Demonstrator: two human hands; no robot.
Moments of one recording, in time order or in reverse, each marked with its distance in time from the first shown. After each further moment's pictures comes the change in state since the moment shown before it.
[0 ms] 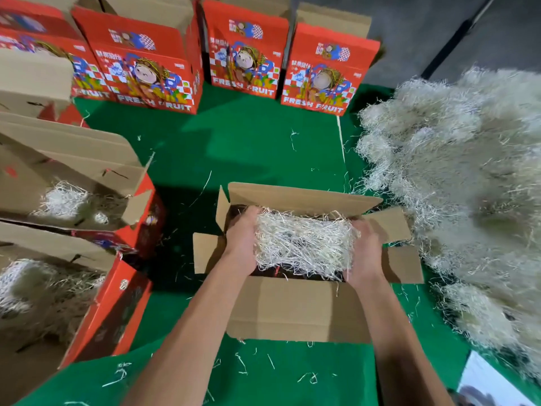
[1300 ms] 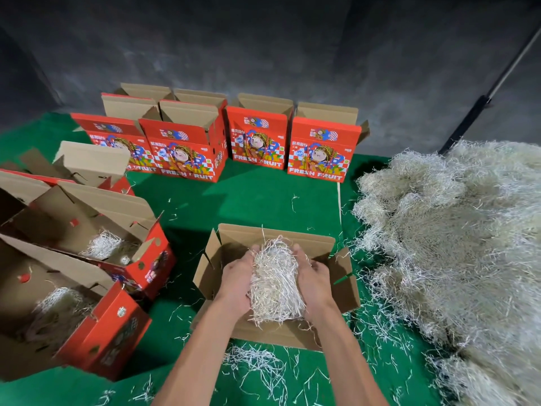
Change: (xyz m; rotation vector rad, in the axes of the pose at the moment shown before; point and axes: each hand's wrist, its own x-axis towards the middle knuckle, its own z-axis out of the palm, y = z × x) left_hand -0.071 0.003 0.058 -0.039 -0.020 0.070; right_hand -0.009 -0.038 0.001 -0.116 -0.357 -0.124
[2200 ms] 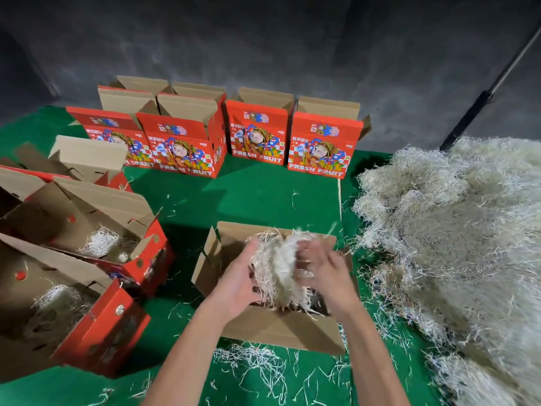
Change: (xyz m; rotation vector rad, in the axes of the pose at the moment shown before) left_hand -0.022 0.007 -0.013 0.156 -0.396 0.129; right_hand -0.022 -0.027 -0.038 -0.178 -0.241 -0.280
